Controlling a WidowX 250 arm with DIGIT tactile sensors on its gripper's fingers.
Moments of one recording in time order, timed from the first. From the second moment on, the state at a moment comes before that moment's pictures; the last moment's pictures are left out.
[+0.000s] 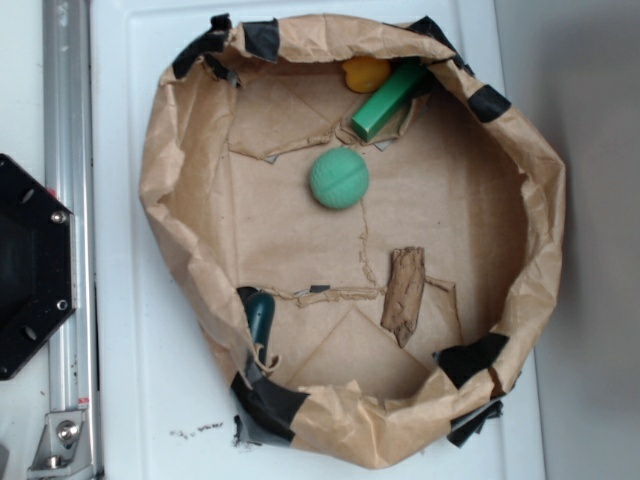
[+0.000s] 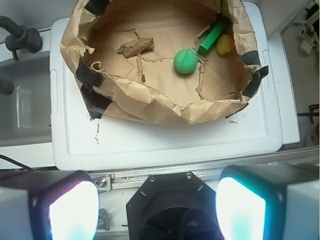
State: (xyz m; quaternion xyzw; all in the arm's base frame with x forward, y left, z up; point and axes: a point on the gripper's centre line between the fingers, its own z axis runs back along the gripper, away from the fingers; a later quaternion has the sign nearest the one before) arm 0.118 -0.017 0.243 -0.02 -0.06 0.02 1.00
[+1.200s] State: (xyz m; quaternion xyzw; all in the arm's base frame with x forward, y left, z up) arm 0.251 -0.007 0.119 -0.10 0.13 0.26 0.95
